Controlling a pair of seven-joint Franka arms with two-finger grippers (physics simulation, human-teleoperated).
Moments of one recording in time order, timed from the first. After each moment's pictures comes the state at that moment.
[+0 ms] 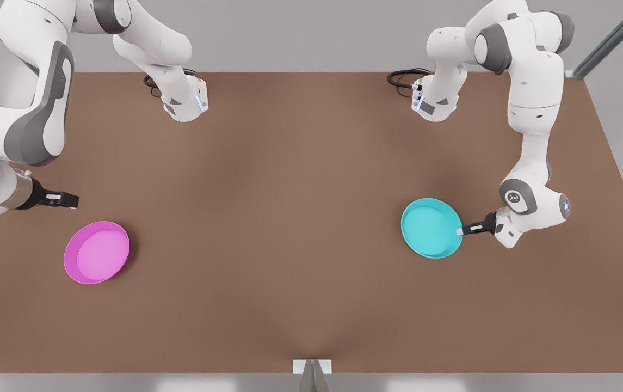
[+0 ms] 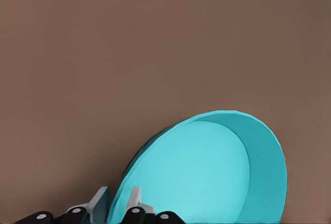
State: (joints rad) left arm -0.09 0.52 0.27 -2.01 -0.77 2.20 0.48; right arm -0.17 0.29 0.06 -1.34 -0.13 1.46 -0.06
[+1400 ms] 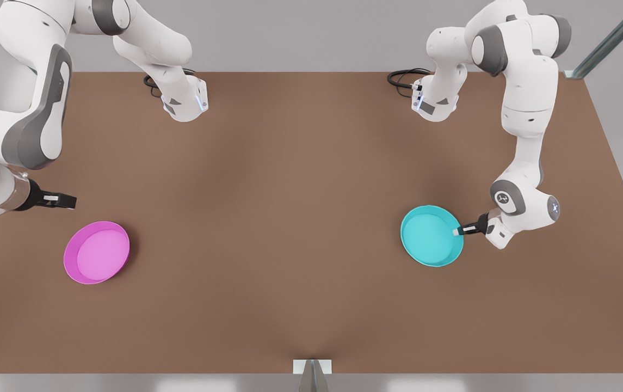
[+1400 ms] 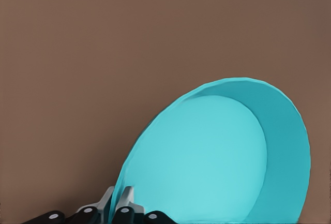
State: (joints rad) left arm -0.10 0.54 0.23 -2.03 -0.74 2.27 0.45; right arm -0.18 0.31 0.06 -1.34 -0.14 1.46 -0.06
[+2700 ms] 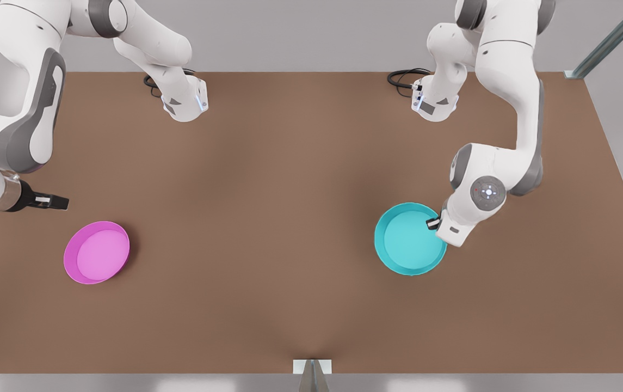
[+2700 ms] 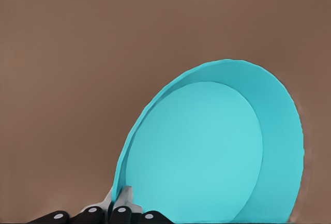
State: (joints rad) left arm -0.39 0.33 0.14 -1.71 0.05 1.88 -0.55; right arm -0.23 0.32 0.06 -1.33 -0.14 1.47 -0.08
